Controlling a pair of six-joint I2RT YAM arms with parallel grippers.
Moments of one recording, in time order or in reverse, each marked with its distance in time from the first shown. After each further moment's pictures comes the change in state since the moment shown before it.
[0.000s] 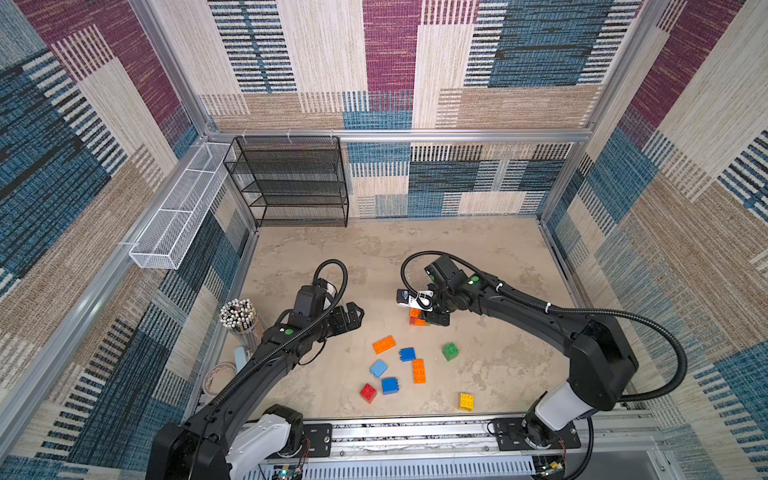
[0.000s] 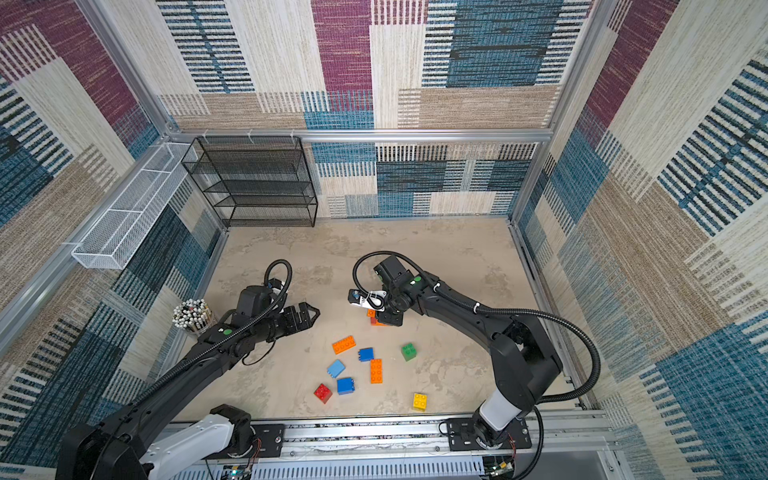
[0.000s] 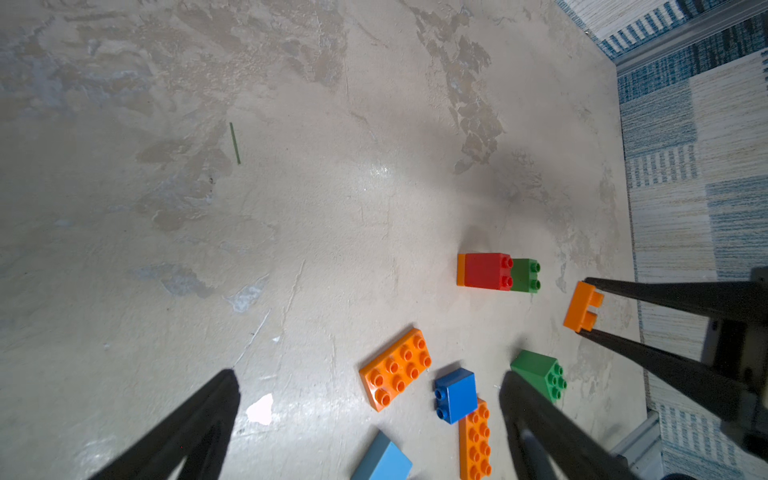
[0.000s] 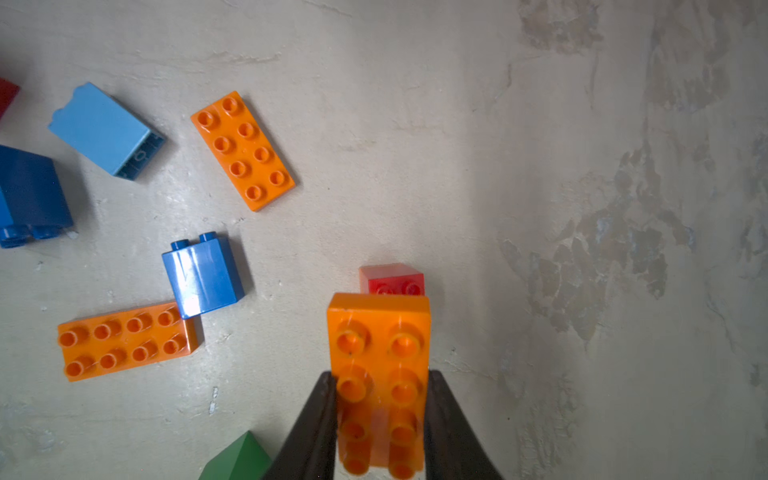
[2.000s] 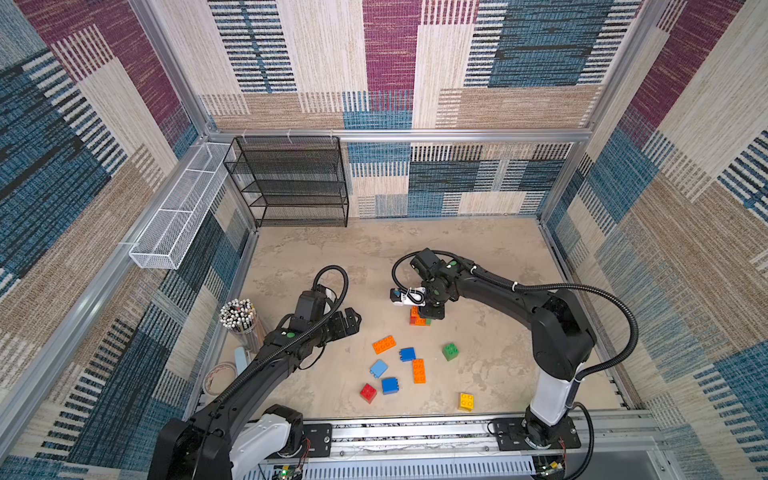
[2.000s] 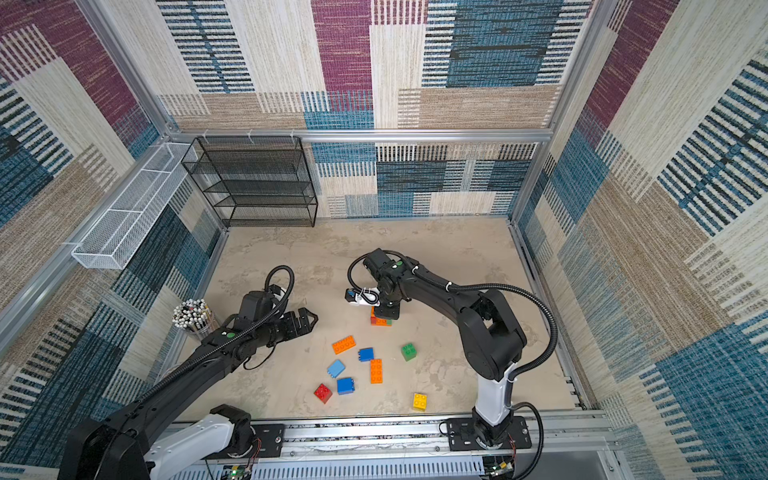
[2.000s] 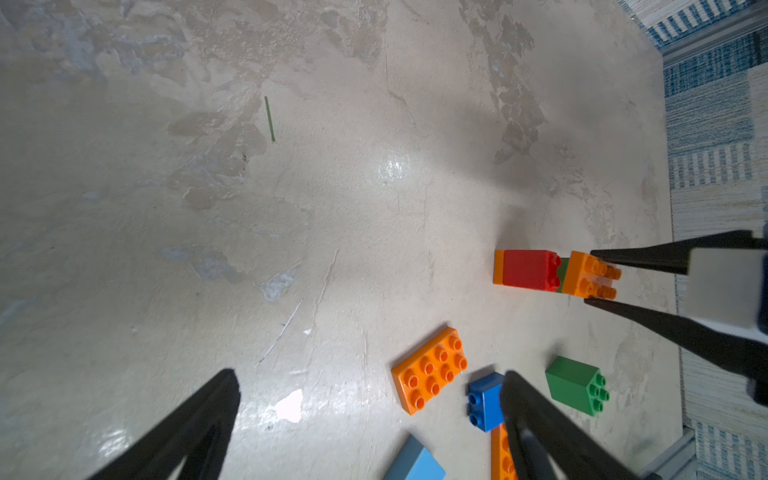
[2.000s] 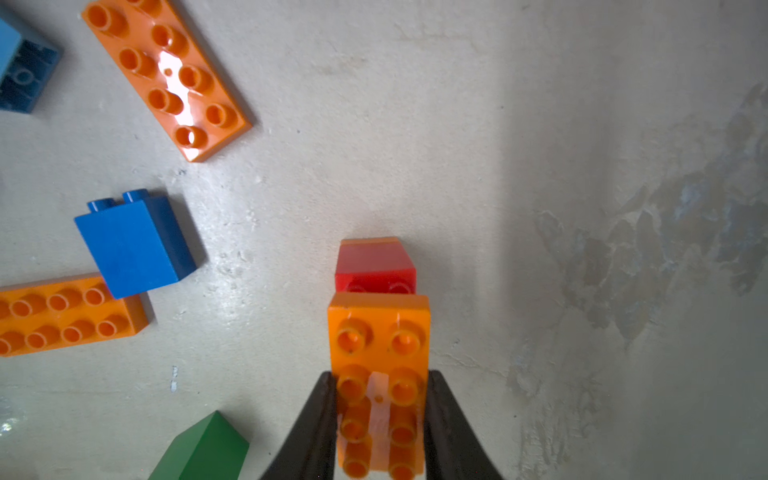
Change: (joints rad) left arm 0.012 0.013 -0.055 0.029 -0.030 0.005; right arm -0.003 0.223 0.212 -0.209 0.078 -0.040
